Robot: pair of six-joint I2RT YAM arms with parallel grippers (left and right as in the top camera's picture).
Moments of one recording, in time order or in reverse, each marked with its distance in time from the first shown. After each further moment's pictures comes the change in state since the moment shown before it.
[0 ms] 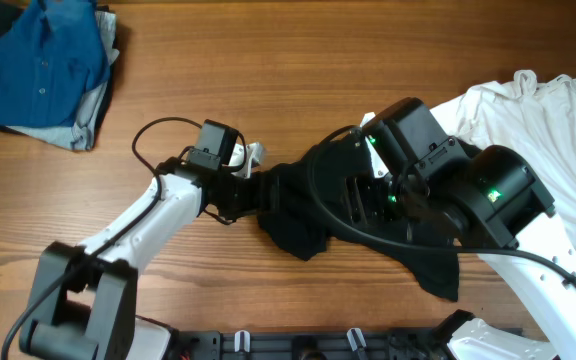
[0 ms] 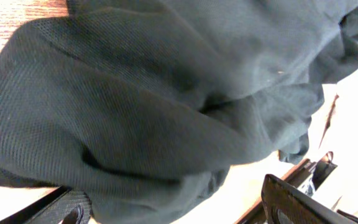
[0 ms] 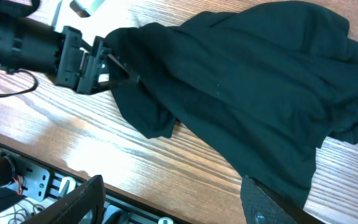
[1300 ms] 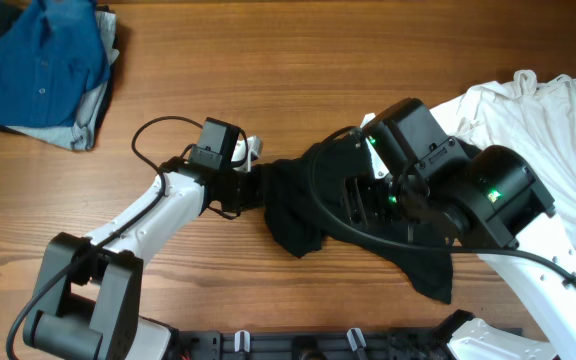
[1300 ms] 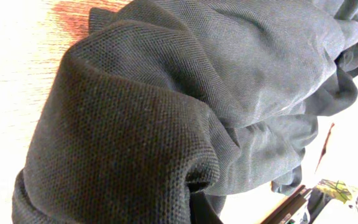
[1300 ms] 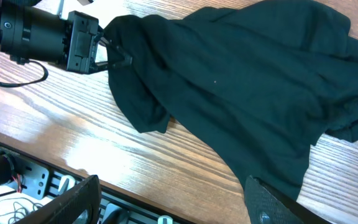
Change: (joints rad) left arm 0.000 0.019 -0.003 0.090 -0.042 -0.095; right arm 0.000 0.000 0.000 -0.007 0.000 0.000
